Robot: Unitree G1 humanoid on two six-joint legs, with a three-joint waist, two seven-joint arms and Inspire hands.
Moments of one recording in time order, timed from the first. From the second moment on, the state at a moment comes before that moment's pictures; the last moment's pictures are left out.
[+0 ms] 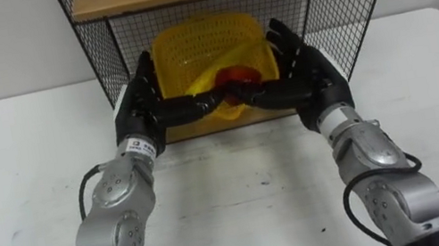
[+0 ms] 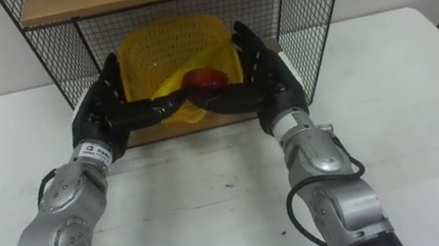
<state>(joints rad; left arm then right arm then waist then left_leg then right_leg) -0.32 0.10 -0.12 0.33 -0.44 0.15 0.10 -0.20 -0.15 0.14 0.16 0.43 0.12 -0.06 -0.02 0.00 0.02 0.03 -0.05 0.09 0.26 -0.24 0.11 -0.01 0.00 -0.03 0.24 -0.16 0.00</state>
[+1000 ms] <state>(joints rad) -0.49 0.10 -0.07 0.55 -0.44 0.22 0.17 -0.36 -0.15 0.10 0.44 0.51 0.17 -0.11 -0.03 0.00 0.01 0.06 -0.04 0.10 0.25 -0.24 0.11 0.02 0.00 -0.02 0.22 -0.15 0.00</state>
